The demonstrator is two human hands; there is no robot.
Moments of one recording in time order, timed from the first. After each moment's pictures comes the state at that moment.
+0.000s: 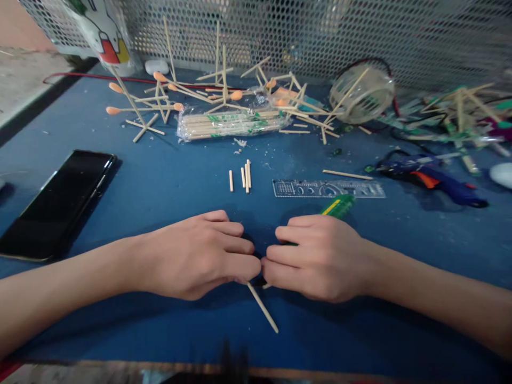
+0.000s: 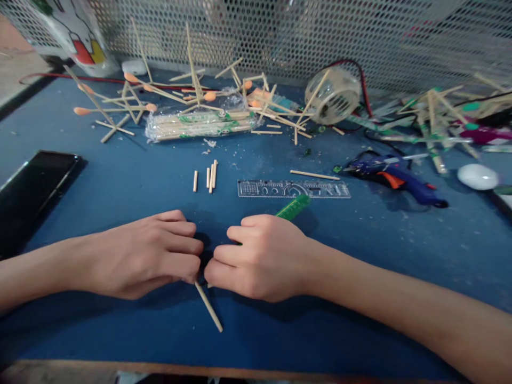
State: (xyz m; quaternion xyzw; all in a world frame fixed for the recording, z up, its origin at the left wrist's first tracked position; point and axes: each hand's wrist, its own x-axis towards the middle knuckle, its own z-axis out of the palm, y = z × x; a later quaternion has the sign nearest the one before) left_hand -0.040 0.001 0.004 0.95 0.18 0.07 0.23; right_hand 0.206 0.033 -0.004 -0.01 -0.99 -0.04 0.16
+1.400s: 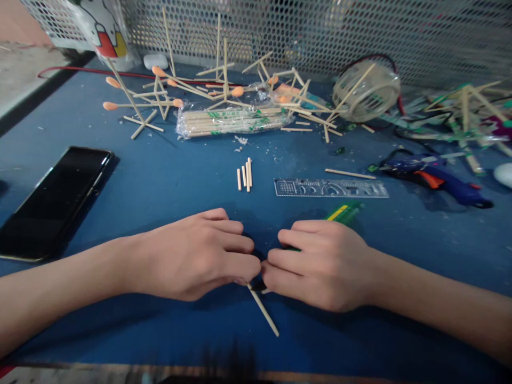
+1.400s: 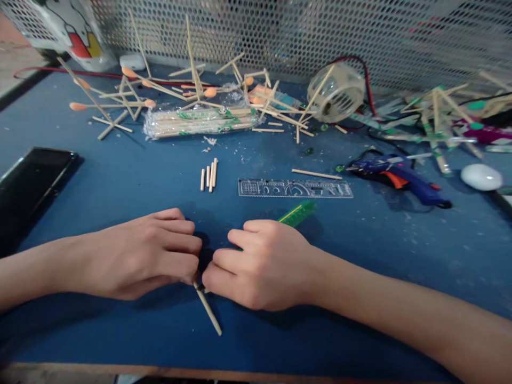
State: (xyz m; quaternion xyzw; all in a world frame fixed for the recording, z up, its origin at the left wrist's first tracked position) left_hand -0.042 0.002 0.006 0.95 0.19 0.07 0.24; right_hand 0.205 0.026 -0.002 -0.03 -0.98 -0.05 0.17
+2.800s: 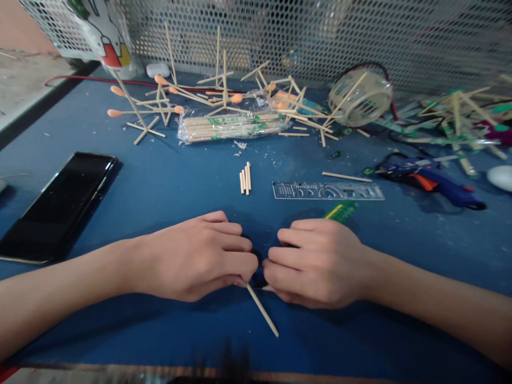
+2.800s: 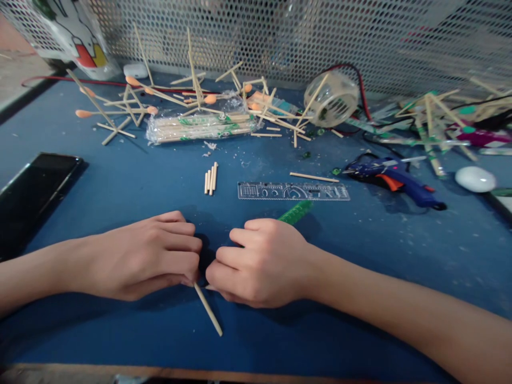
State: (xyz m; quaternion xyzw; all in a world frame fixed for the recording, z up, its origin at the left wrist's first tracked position) left_hand -0.042 -0.001 0.008 0.94 0.20 0.06 0.26; right_hand 0.208 0.029 -0.004 -0.03 -0.99 -0.04 0.17
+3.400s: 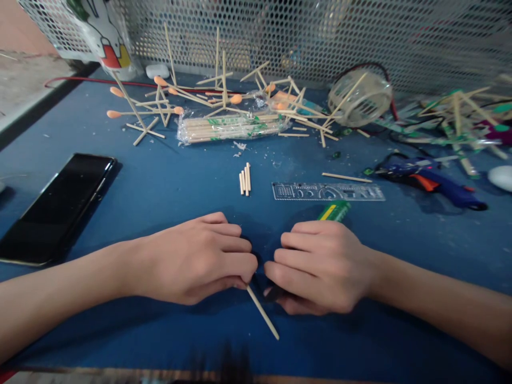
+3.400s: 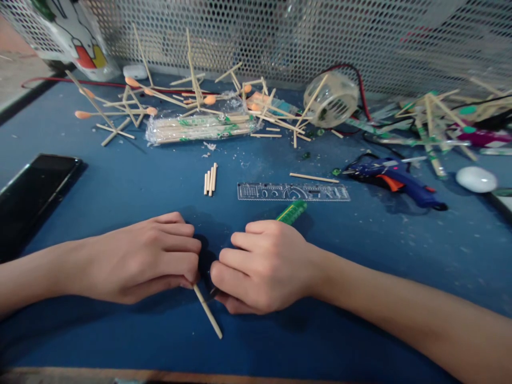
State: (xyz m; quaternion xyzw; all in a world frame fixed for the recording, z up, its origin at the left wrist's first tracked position) left_hand -0.043 -0.002 0.006 0.94 0.21 0.07 0.25; right_hand 0.212 0.031 -0.006 -0.01 -0.98 -0.03 0.19
